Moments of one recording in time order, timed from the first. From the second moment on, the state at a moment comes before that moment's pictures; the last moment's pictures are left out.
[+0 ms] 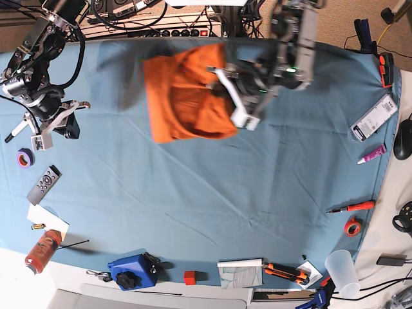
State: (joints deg) left arm 12.8 -2.6 9.0 102.9 -28.7 -11.3 62.2; right arm -6.3 16.0 39.0 104.4 34.6 39.8 -65.7
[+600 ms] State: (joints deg) left arm 0.0 -24.0 13.3 102.4 -26.8 -25.7 61.1; right arm -6.3 16.0 39.0 104.4 34.6 39.8 -64.5
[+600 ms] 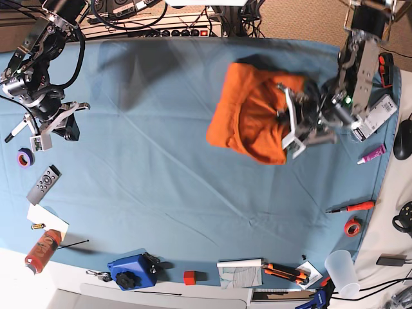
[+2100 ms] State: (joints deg) left arm -33.1 -14.2 57.3 86.4 4.8 3.7 57.8; right arm -6.3 15.9 39.0 104.4 34.6 39.8 -64.3
